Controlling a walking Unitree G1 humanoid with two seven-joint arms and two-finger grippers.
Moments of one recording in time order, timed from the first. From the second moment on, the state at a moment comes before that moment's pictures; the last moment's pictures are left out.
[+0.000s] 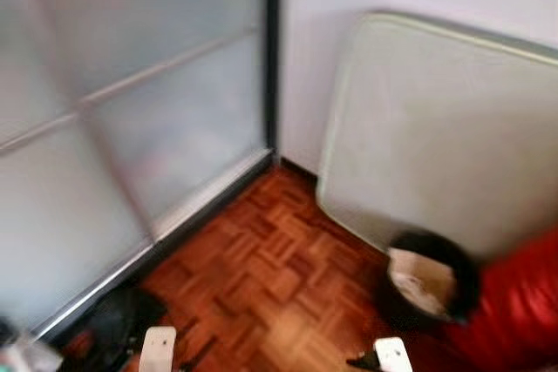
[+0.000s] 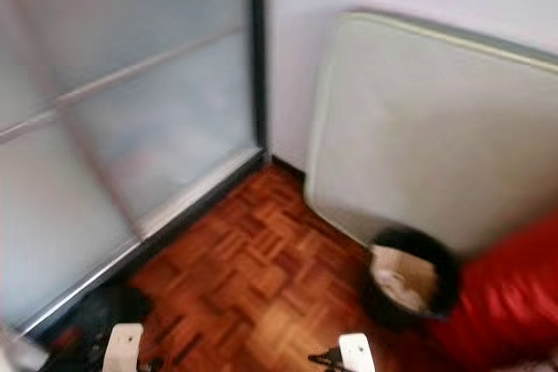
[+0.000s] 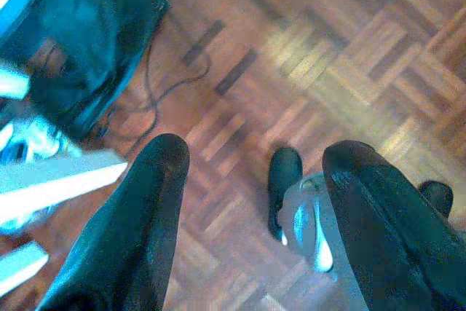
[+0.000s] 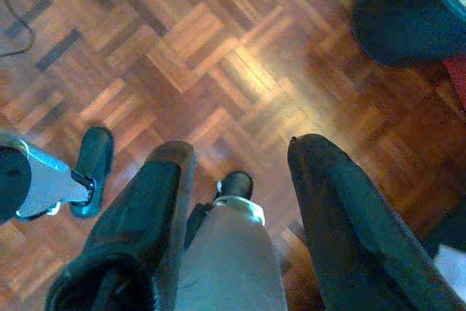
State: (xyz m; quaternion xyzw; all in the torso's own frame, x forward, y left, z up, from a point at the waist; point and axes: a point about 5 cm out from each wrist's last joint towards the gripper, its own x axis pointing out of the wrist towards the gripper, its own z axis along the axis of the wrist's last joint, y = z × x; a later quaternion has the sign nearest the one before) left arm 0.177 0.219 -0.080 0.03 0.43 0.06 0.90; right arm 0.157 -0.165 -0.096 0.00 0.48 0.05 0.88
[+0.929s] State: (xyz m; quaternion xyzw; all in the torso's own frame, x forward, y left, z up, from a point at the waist) left arm 0.184 0.214 -0.077 0.03 0.42 0.05 0.90; right arm 0.157 -0.164 -0.096 0.01 0.48 0.06 0.88
